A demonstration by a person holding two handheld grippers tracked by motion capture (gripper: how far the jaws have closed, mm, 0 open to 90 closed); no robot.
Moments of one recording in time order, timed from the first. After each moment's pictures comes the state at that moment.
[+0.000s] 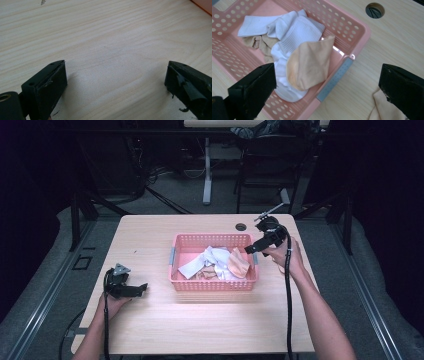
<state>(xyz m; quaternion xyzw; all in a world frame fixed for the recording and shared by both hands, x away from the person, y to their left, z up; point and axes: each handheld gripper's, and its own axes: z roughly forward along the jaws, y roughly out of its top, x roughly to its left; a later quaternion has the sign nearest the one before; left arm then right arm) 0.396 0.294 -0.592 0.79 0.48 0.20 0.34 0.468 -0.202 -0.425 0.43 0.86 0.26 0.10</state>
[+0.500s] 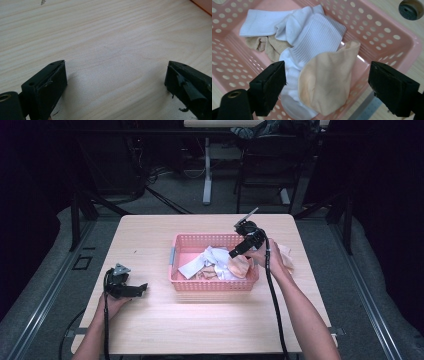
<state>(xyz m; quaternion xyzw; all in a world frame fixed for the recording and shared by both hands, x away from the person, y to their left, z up) 0.396 0.294 -0.592 0.79 0.48 0.20 0.34 0.489 -0.154 -0.458 0.41 0.88 0.22 0.07</state>
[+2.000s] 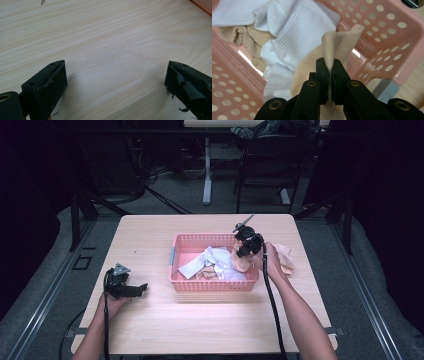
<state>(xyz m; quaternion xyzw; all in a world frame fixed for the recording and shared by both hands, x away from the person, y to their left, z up) 0.396 0.294 -0.592 0.79 0.48 0.20 0.34 0.493 -0.155 -0.481 0.42 0.88 0.20 0.09</state>
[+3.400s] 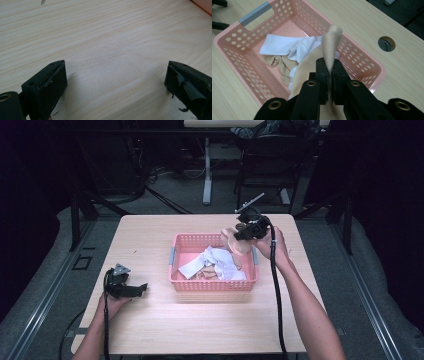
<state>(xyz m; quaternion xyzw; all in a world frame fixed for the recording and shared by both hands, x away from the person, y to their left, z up) 0.395 0.294 -0.592 0.79 0.48 0.20 0.34 0.474 -0.156 -0.395 0.38 0.87 0.29 0.12</state>
